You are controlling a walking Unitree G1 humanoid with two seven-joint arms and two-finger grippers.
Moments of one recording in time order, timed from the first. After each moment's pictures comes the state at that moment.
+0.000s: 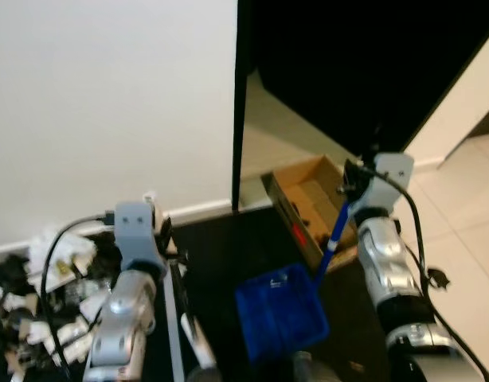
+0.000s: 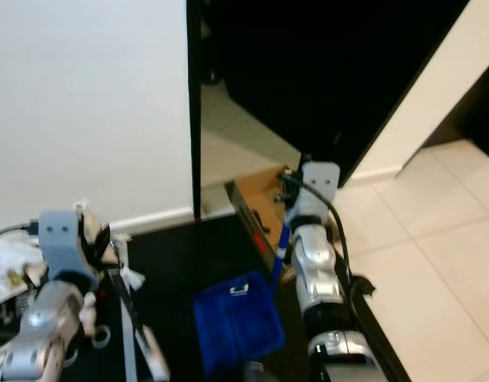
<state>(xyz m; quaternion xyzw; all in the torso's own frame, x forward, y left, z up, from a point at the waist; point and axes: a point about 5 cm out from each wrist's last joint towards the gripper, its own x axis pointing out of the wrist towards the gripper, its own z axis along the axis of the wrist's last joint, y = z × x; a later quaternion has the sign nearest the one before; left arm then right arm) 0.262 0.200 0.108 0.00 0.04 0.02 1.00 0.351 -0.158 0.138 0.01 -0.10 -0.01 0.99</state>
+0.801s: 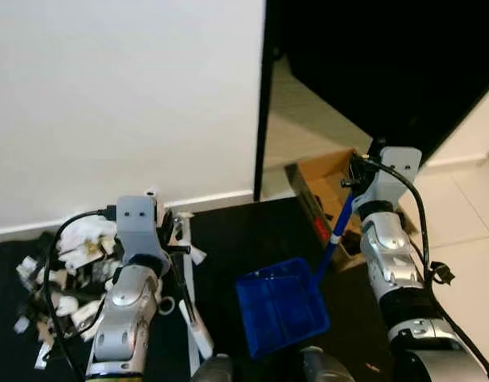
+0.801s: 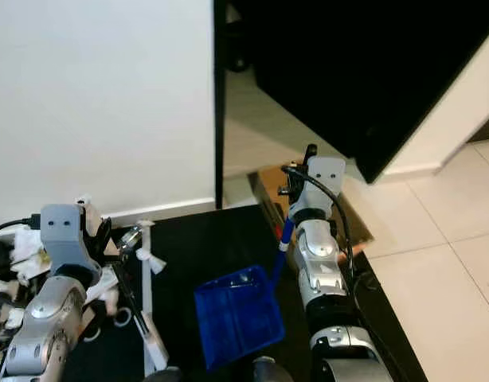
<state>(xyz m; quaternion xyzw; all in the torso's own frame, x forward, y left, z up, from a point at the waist) 0.264 0.198 0.111 0.00 0.03 0.01 1.00 0.351 -0.161 0.139 0.00 -0.10 -0.02 0.99</state>
